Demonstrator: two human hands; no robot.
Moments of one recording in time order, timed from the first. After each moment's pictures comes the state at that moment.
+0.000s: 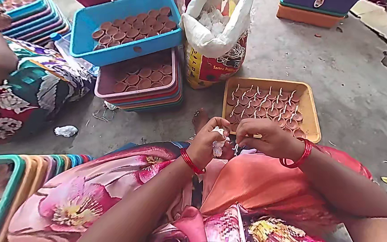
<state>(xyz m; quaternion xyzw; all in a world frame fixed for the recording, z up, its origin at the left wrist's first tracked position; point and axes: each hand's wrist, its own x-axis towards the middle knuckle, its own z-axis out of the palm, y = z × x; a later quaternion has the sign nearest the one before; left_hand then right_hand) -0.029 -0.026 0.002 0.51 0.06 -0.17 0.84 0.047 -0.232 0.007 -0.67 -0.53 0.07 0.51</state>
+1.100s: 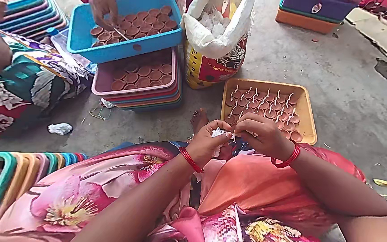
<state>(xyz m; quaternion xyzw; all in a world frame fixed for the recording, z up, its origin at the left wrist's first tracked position) -0.029 -0.026 0.007 0.56 0.07 -0.18 0.81 0.047 -0.225 -0.004 -0.72 -0.53 -0.13 0.43</state>
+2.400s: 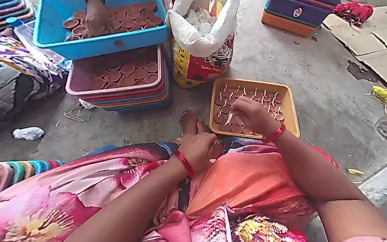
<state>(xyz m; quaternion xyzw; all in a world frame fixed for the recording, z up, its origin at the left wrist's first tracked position) -0.023 -0.029 0.015 0.92 -0.13 -0.25 0.27 0.098 -0.245 -0.021 -0.80 -0.50 -0.12 0.32</state>
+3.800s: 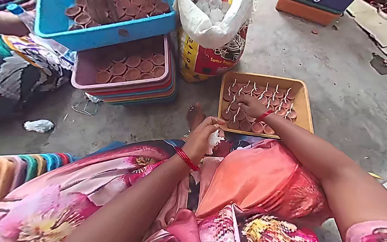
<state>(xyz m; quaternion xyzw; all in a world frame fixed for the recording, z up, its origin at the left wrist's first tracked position) -0.021 -0.019 -0.009 0.61 0.11 -0.17 0.76 0.177 -0.243 -0.119 -0.91 -0.29 0.16 0.27</state>
